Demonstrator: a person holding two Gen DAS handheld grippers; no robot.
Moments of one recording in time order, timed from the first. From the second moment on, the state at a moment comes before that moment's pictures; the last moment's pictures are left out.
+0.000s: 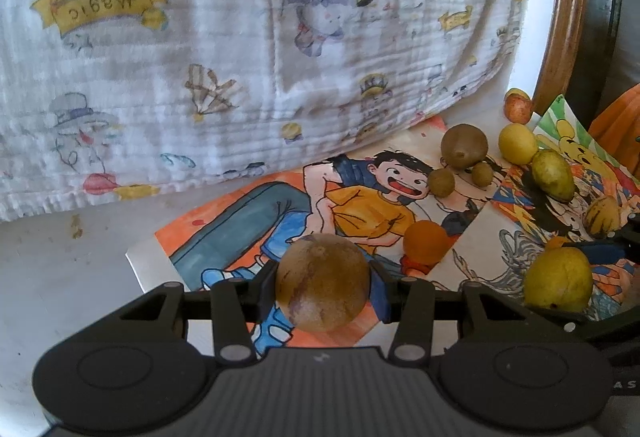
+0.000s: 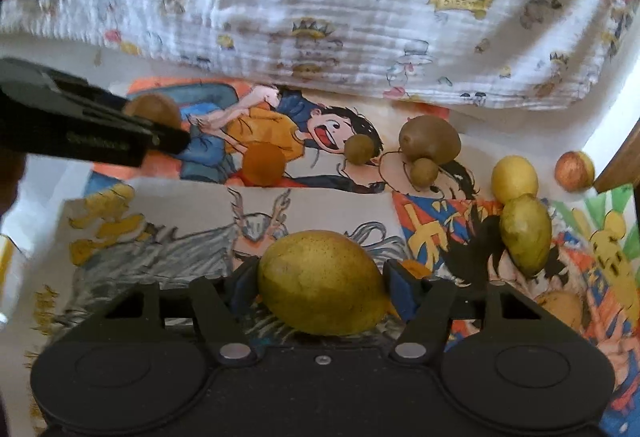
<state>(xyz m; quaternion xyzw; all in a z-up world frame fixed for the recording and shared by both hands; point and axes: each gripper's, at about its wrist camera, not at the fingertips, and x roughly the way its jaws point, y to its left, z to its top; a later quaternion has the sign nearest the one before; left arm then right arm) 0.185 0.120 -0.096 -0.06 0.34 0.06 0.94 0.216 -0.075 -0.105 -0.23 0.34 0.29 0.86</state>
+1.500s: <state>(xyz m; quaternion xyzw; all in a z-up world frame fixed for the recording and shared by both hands) 0.033 -0.048 0.021 0.03 0.24 -0.03 0.97 0.034 -0.256 0.045 -0.08 0.21 0.22 0.95</state>
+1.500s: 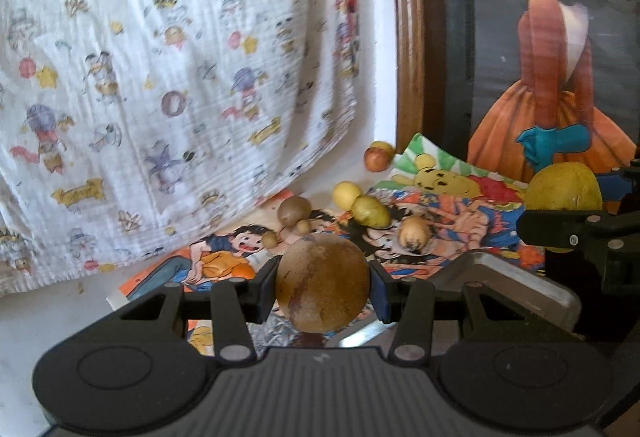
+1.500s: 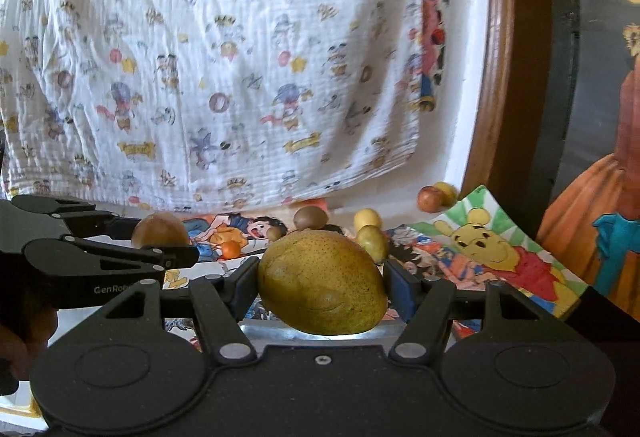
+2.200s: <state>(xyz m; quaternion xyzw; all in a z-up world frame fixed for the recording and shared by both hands) 0.044 -0.096 -0.024 0.02 0.30 -0.07 0.95 0.043 -0.305 0.005 -0.05 0.26 0.18 0.95</state>
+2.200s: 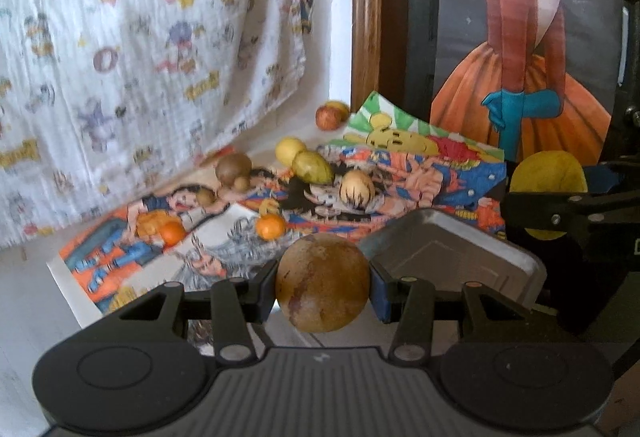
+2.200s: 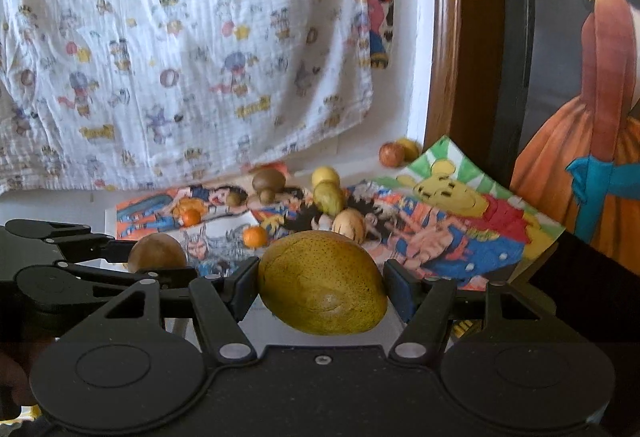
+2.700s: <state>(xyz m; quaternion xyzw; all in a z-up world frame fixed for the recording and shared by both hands) 0.082 -0.100 -0.082 0.00 0.36 -0.07 0.93 0.094 -0.298 -0.066 -0.06 0.34 0.17 0.92</state>
